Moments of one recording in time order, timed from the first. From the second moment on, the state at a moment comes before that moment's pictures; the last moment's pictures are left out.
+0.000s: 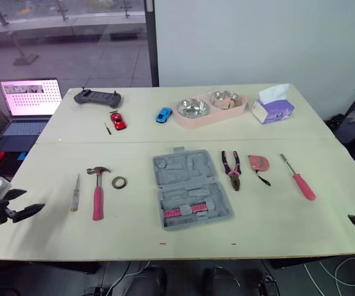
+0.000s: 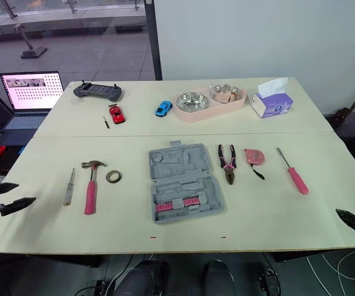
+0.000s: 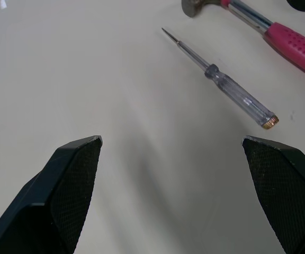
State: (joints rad) left arm -0.33 1.04 0.30 1.08 -0.19 -0.18 -1.22; right arm 0.33 -0.93 -0.78 0.26 0.41 0.28 1.04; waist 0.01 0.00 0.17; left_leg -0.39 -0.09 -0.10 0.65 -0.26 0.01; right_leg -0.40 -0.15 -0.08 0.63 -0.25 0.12
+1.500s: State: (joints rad) left arm -0.39 0.49 -0.18 0.38 -0.07 0.14 -0.94; right arm -0.53 -0.68 0.32 0.15 0.09 0.66 0.68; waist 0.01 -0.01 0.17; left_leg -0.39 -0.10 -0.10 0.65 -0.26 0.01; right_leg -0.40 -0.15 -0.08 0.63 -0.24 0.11
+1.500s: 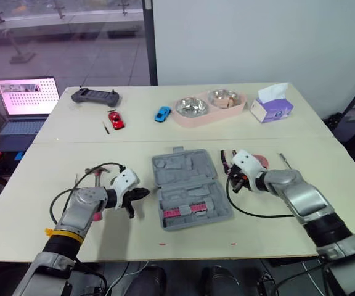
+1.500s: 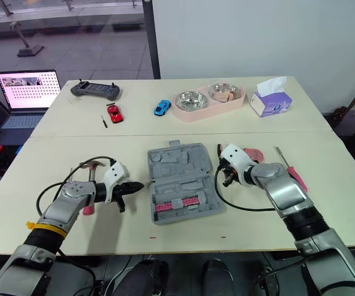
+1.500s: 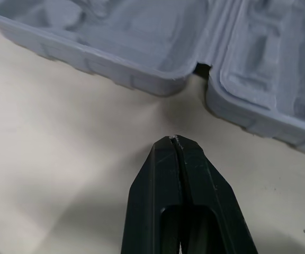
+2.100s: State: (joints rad) left arm -0.45 0.44 -0.24 0.42 0.04 0.10 -0.91; right arm -0.66 -0.56 0.40 0.38 -0.07 0.53 0.81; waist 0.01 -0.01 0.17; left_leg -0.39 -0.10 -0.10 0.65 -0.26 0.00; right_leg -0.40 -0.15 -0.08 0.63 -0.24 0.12
